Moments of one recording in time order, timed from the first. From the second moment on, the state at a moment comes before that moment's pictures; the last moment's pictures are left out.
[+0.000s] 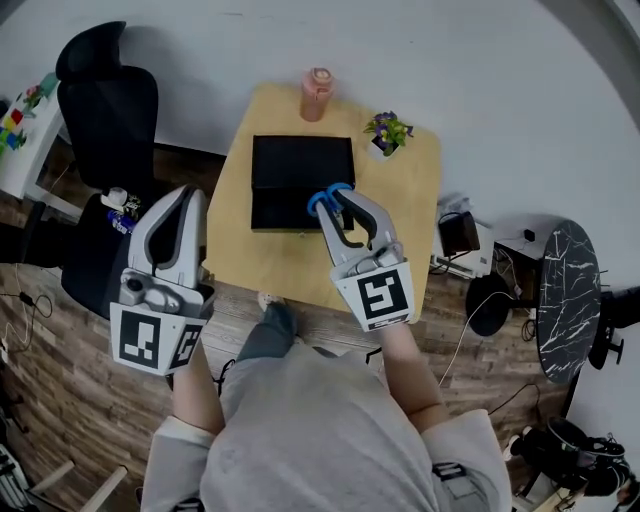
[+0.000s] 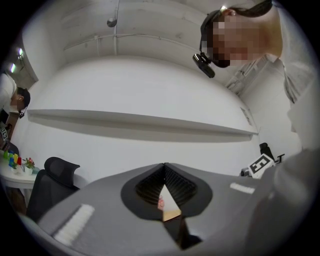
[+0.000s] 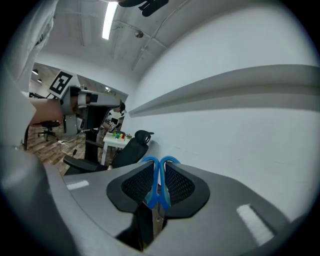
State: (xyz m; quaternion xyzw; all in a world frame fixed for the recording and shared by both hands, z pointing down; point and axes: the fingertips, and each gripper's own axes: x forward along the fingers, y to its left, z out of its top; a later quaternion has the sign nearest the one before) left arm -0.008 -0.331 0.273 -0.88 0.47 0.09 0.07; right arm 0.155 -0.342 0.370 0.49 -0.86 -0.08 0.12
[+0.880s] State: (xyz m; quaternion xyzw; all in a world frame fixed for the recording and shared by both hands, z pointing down) left arm -0.041 -0.401 0.320 -0.87 0.50 0.05 0.03; right arm 0.104 -0.408 0.556 0.32 -0.87 -0.07 0.35
